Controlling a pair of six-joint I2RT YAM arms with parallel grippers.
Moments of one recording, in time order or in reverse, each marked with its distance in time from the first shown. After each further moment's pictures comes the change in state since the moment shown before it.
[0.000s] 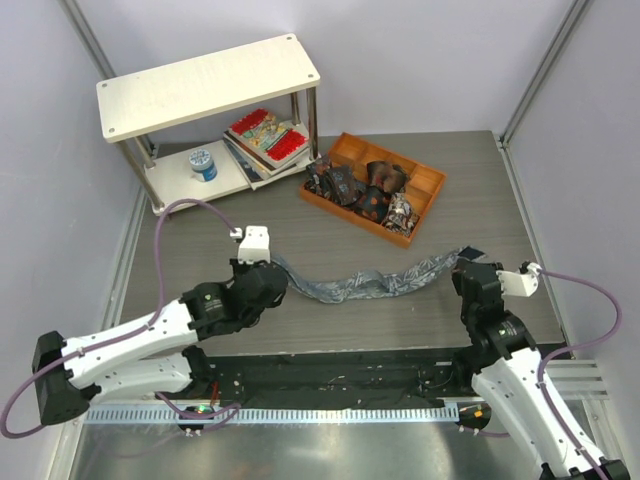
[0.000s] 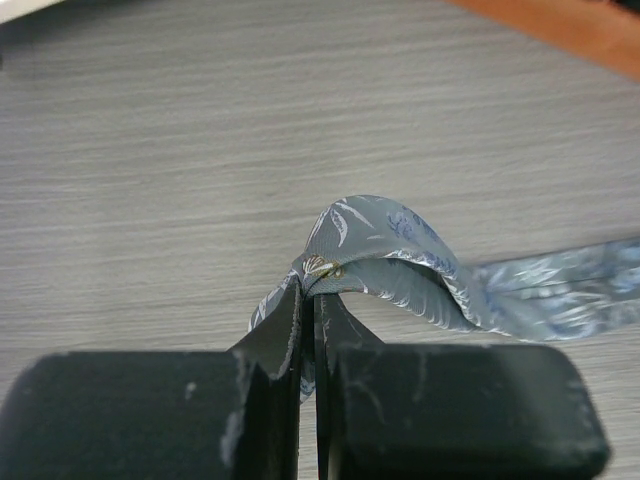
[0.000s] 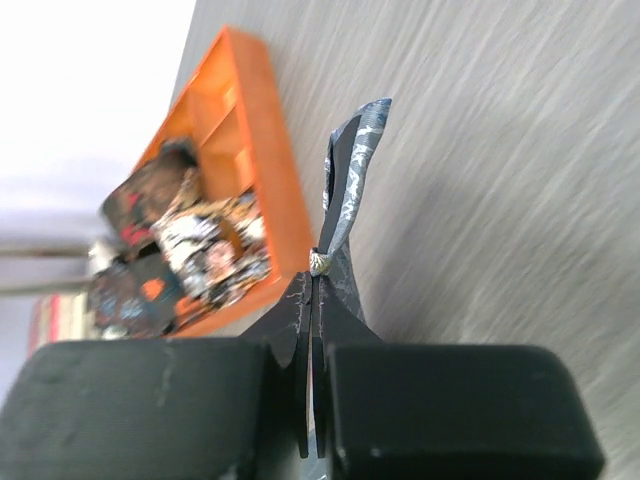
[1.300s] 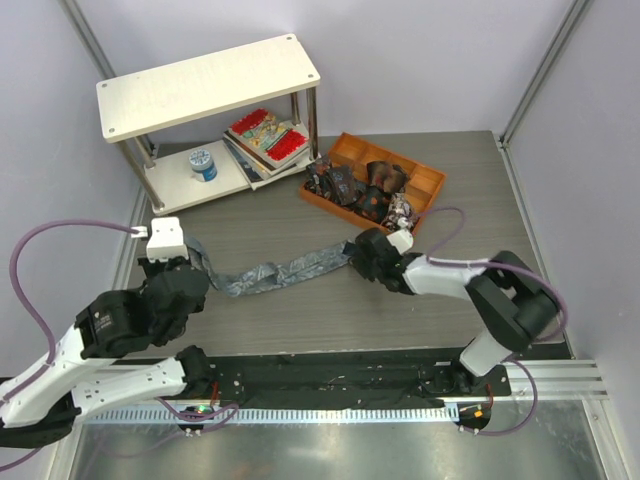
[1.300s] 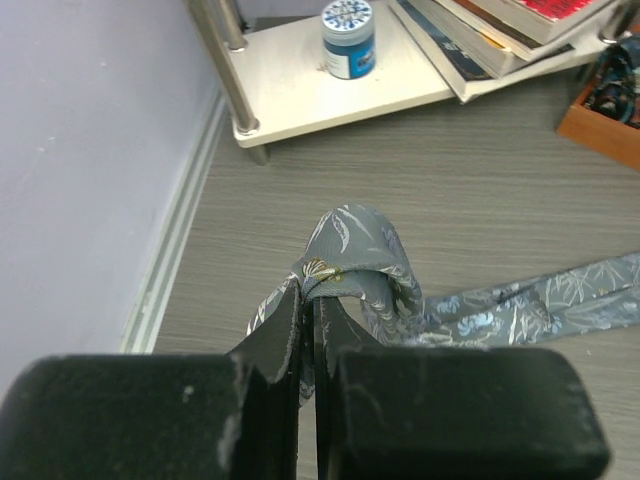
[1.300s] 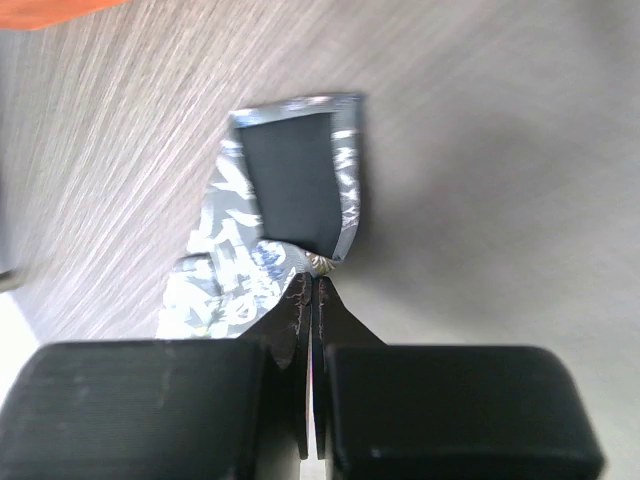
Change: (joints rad) left arm 0.000 -0.264 0.340 -0.579 -0.307 0.079; right arm 0.417 1.242 0.397 0.534 -0.289 0.078
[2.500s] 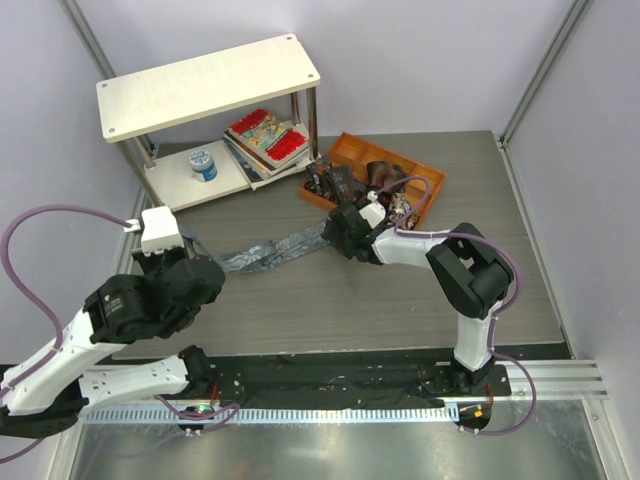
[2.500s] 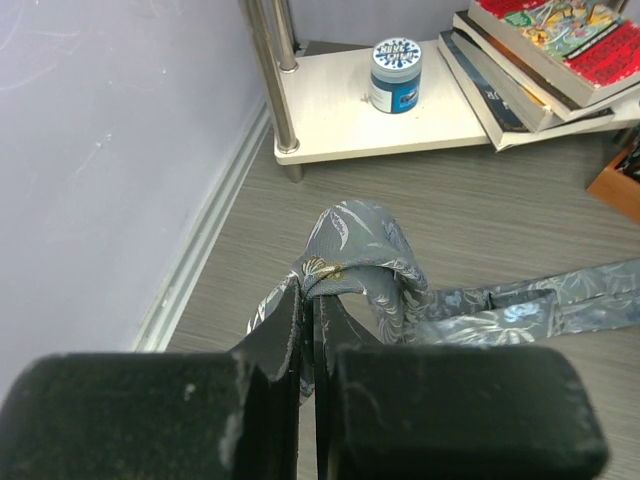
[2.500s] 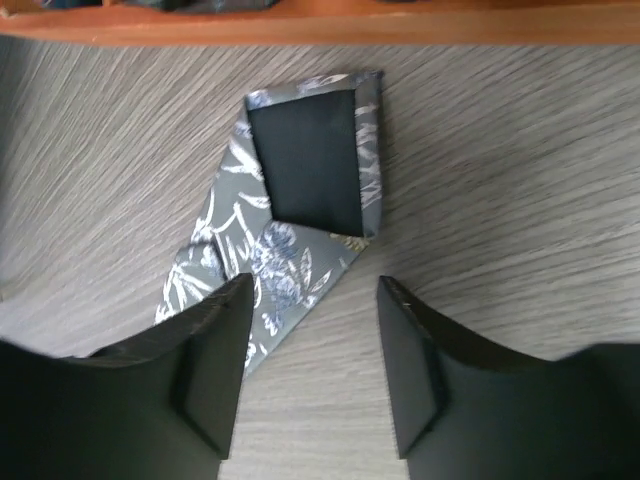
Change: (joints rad) left arm 0.000 0.129 0.125 -0.179 -0.124 -0.245; right arm -0.003 0.209 0.311 -0.085 0.005 -0.135
